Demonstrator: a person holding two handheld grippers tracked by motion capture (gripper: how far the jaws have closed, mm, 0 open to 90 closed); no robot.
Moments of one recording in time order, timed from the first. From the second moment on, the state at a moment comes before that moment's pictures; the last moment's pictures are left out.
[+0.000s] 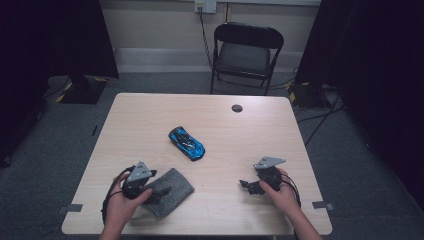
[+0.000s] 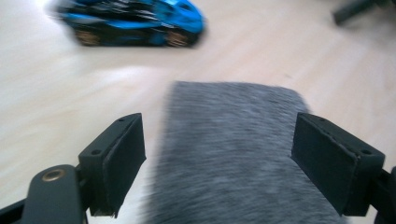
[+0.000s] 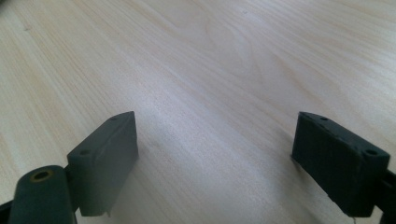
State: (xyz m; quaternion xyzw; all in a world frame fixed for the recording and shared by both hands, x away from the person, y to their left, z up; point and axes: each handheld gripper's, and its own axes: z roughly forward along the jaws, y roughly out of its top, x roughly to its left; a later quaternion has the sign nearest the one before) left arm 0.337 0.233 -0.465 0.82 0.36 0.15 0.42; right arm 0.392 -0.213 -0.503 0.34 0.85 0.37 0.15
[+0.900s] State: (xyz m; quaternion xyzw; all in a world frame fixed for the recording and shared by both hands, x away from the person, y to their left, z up) left arm 0.343 0.269 -0.478 0.82 0.38 0.16 0.39; right arm 0.393 -0.211 -0.502 0.34 0.85 0.37 0.14
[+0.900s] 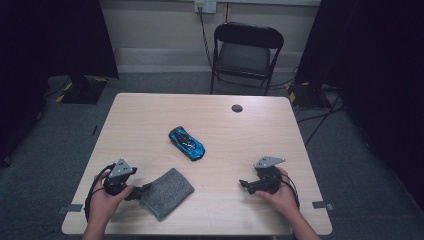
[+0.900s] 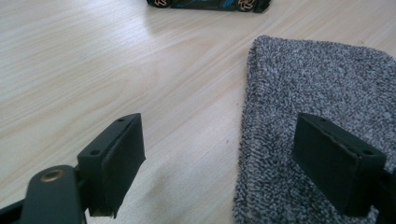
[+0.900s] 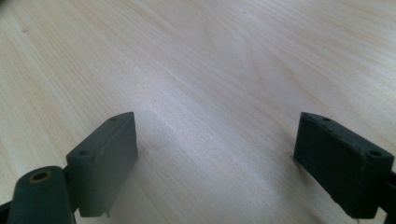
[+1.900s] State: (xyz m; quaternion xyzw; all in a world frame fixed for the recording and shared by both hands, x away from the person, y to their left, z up) left arm 0.343 0.262 -0.471 0.82 0.37 0.16 0.40; right arm 0.448 -0.107 -0.466 0.31 0.87 0.38 0.11
